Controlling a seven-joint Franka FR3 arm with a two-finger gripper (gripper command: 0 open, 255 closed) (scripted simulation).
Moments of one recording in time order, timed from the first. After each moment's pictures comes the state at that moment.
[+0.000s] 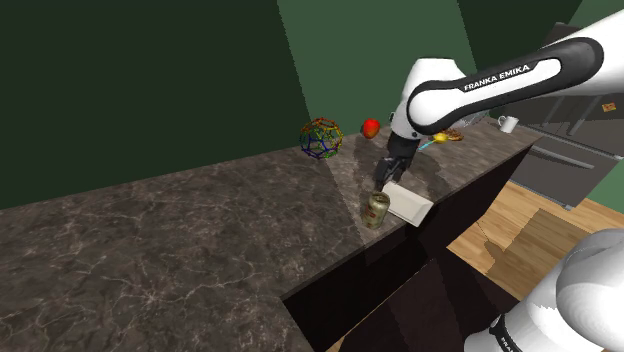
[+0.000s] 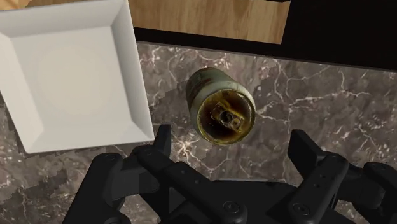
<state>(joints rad) -0.05 -0.29 -0.03 -2.52 0.00 2.22 -0.14</state>
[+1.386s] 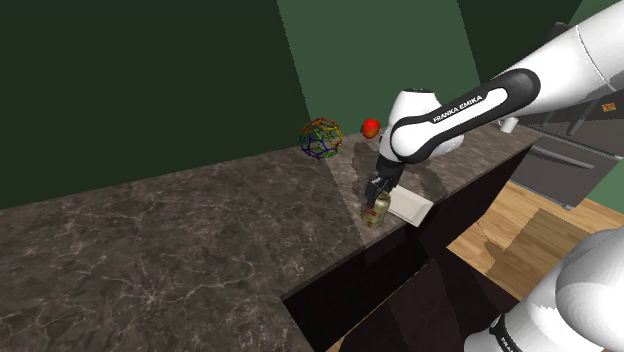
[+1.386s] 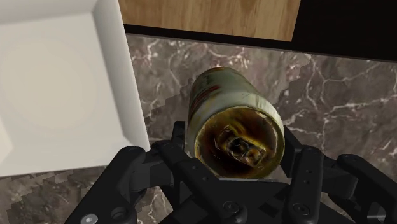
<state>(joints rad) -0.05 -0.11 -0.03 -2.55 -0.01 2.43 -0.13</state>
